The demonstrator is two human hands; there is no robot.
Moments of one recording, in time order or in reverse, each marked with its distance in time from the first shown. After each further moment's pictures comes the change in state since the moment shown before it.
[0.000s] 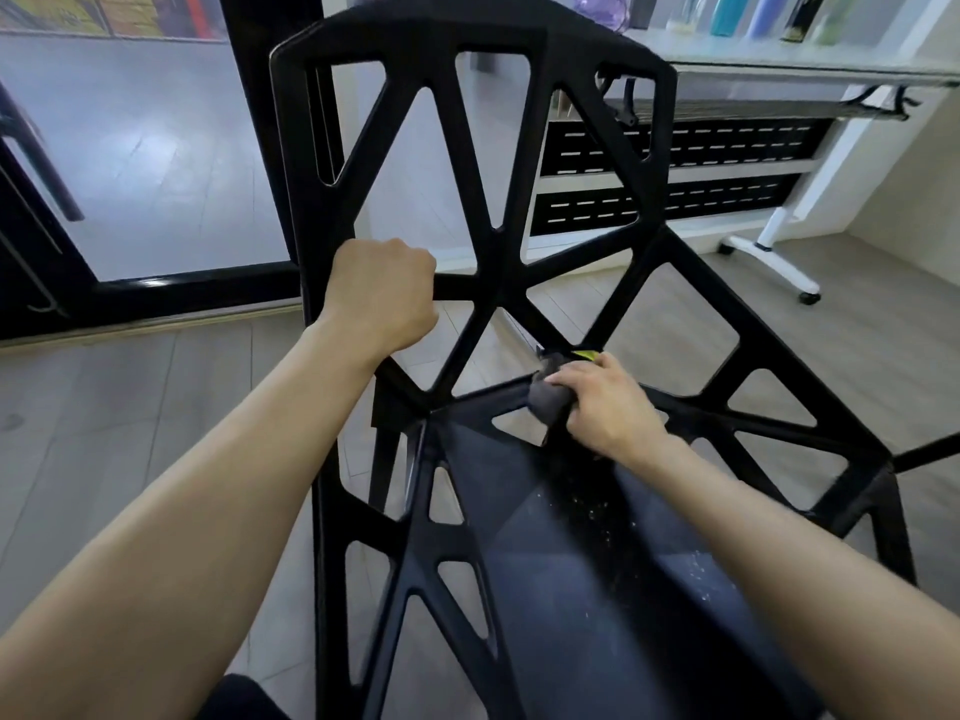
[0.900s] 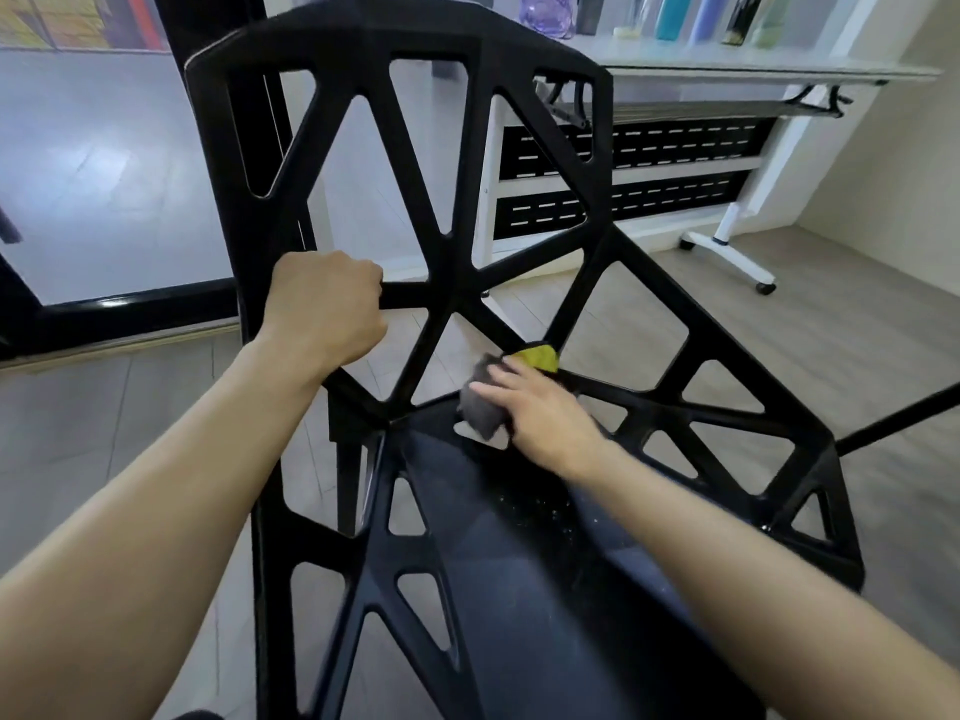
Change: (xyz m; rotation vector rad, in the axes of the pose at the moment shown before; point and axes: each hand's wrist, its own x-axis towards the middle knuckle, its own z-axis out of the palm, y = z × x) left_hand -0.005 0.002 -0.003 0.006 -0.009 -0.025; right_hand -0.002 -0.019 0.008 -0.032 -0.080 -0.204
